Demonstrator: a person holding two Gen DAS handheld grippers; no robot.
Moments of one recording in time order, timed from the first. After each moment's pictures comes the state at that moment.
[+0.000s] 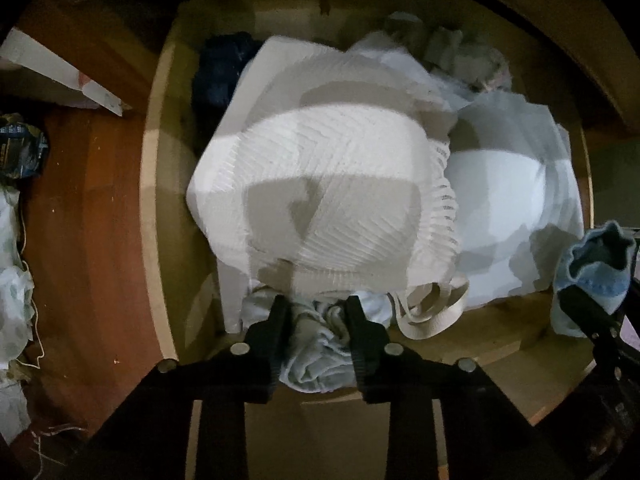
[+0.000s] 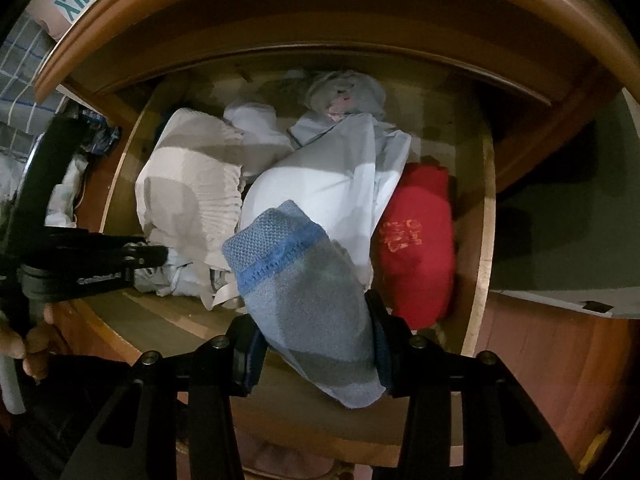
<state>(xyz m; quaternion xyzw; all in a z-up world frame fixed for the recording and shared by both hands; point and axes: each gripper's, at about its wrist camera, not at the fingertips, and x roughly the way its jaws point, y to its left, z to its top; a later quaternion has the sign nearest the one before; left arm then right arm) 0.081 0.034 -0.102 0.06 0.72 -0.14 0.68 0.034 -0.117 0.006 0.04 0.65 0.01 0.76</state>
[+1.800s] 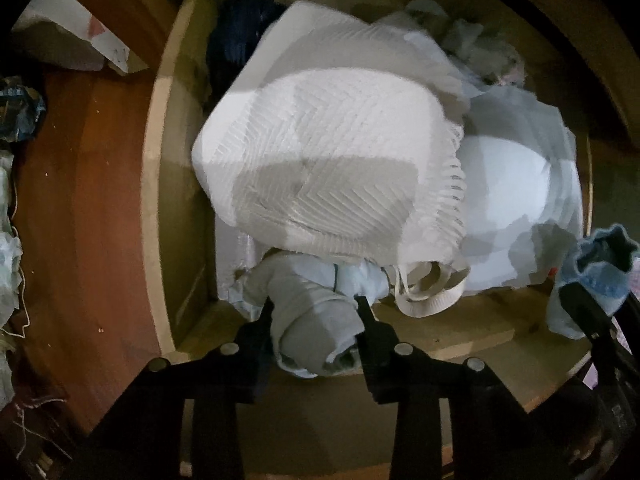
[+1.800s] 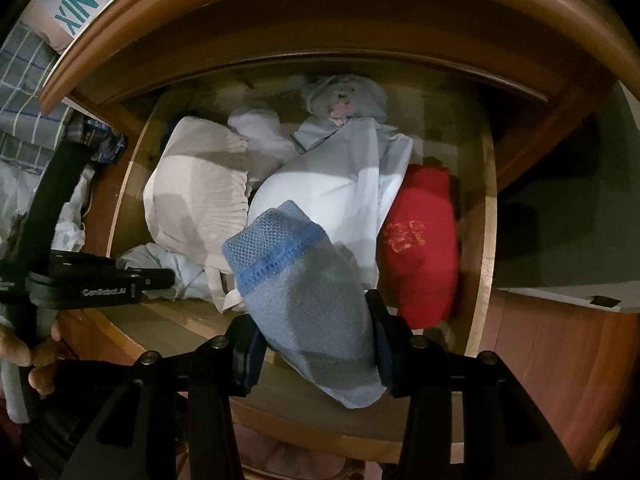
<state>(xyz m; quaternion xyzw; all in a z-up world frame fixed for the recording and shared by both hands) 0.049 0.020 -0.106 0.02 0.75 -0.12 0.65 0.035 -0.120 0.008 0.06 0.64 0.02 0.76</state>
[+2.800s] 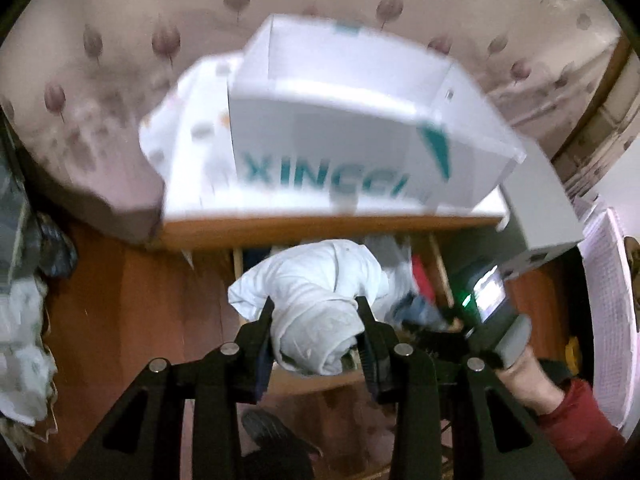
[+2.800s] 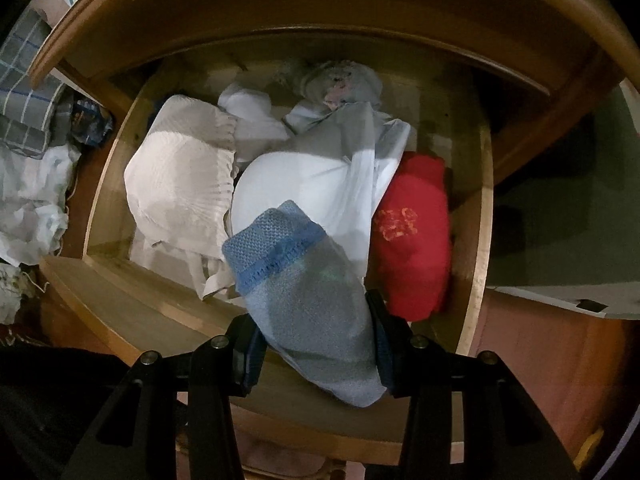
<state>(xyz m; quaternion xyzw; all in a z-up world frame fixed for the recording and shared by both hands) 0.020 0.074 0.178 0.03 0.51 -0.24 0.82 0.032 -0.114 -0.004 0.02 0.66 0.01 0.75</state>
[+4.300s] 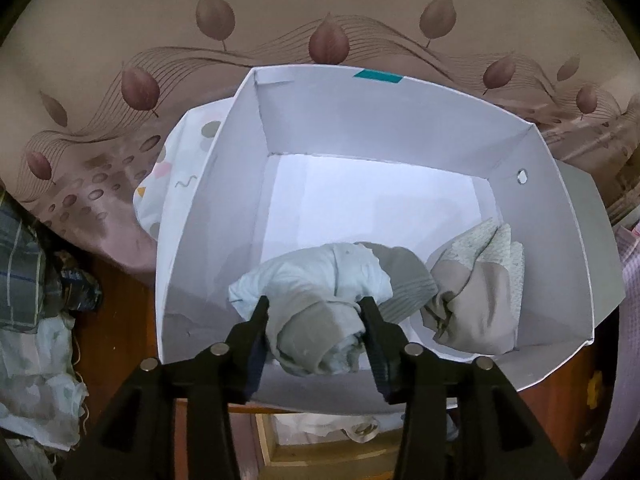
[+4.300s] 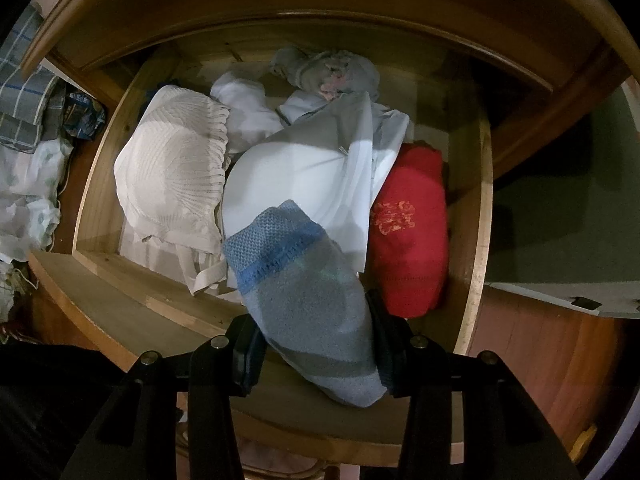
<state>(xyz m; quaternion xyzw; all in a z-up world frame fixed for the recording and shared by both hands) 0.186 -0.022 0.173 0.08 0.55 -0.17 0.82 0.033 -0.112 -0.009 0.01 0.67 0.00 0.75</state>
